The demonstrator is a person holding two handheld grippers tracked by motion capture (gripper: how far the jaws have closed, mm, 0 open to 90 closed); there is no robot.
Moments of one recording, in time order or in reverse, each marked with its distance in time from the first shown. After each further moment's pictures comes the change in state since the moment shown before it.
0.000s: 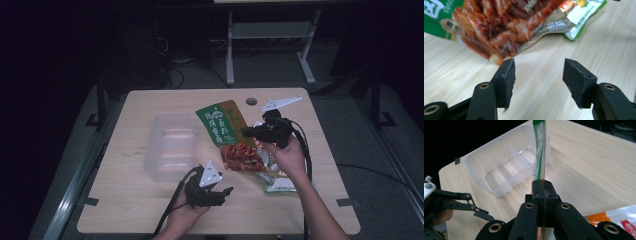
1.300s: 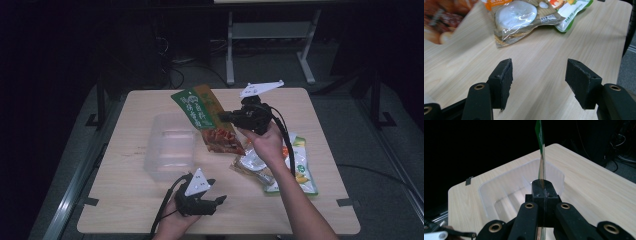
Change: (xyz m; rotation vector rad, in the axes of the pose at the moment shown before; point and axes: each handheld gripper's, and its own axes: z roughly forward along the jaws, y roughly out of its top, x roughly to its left) left arm 0.002 -0.024 -0.017 -0.044 -0.054 -0.031; right arm 0.030 0.054 0.018 -0.128 0.045 -0.100
